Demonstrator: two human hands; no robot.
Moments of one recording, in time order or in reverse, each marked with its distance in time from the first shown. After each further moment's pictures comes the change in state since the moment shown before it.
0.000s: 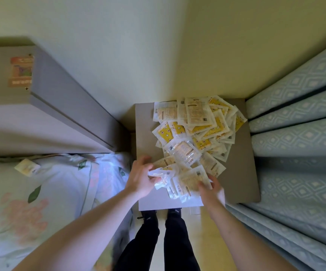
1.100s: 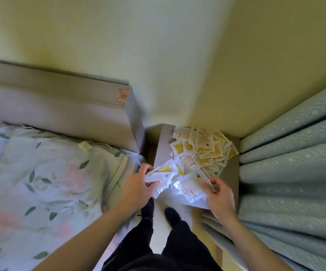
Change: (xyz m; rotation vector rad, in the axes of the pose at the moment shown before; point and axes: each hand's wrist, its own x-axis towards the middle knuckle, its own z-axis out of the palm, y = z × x) left_hand -0.220 0.107 -0.131 -0.257 0.327 -0.135; right_hand -0.184 -0.081 -0.137 -0.127 -0.202 -0.586
